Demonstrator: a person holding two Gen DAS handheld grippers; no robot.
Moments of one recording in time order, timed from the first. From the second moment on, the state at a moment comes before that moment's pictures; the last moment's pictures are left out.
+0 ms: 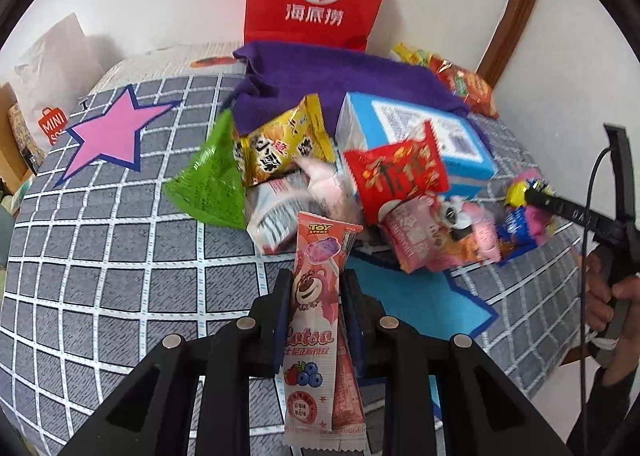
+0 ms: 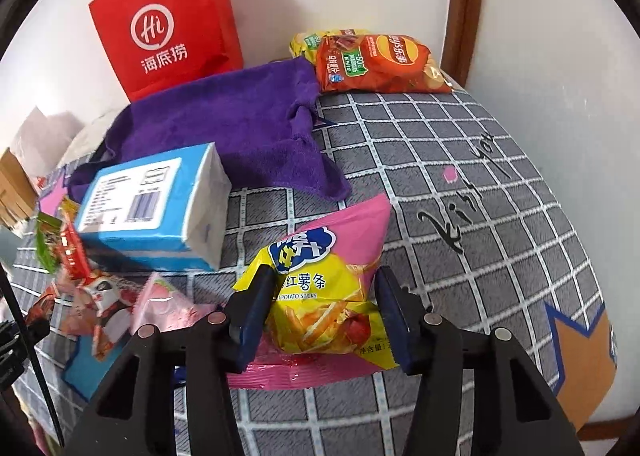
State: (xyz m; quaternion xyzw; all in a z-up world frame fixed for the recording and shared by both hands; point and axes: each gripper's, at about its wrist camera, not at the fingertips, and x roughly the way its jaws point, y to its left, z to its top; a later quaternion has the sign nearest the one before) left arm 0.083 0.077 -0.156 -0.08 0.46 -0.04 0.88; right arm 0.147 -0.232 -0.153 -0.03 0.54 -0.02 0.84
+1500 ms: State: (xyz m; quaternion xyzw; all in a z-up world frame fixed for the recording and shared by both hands) left arm 0.258 0.084 -0.052 -0.03 0.38 -0.01 0.92; right arm 0.292 -0.141 -0.086 -0.02 0.47 0.08 0.88
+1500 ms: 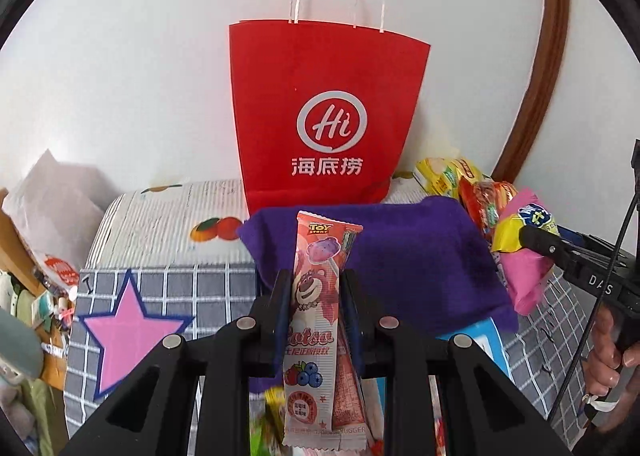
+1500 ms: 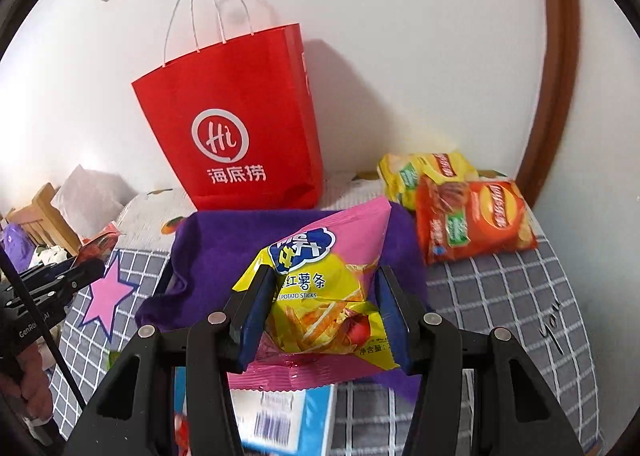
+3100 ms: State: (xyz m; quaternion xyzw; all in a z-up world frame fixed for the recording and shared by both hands) left arm 0.387 0.094 -0.161 -0.09 0.48 -0.03 0.87; right arm 0.412 -0.133 -0.225 -0.06 0.59 0.08 0.80
